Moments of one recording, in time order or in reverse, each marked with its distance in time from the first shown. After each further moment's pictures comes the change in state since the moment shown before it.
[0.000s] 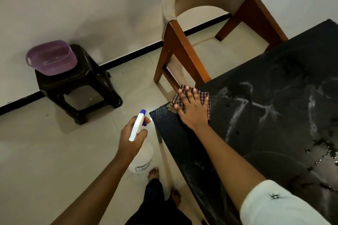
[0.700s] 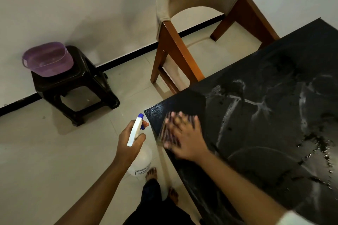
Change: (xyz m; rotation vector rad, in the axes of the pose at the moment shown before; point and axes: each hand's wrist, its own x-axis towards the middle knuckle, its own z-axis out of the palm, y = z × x) left_hand -0.024 0.006 0.008 0.021 -0.012 0.029; right_hand -0.100 -0.002 0.013 -0.011 -0.036 -0.329
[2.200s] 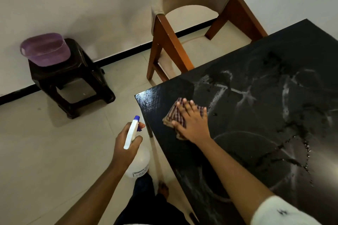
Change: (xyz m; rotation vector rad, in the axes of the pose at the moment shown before) left_hand -0.073 -0.008 0.032 -0.043 0.026 0.003; right_hand -0.035 0.047 0.004 0.011 0.044 0.227
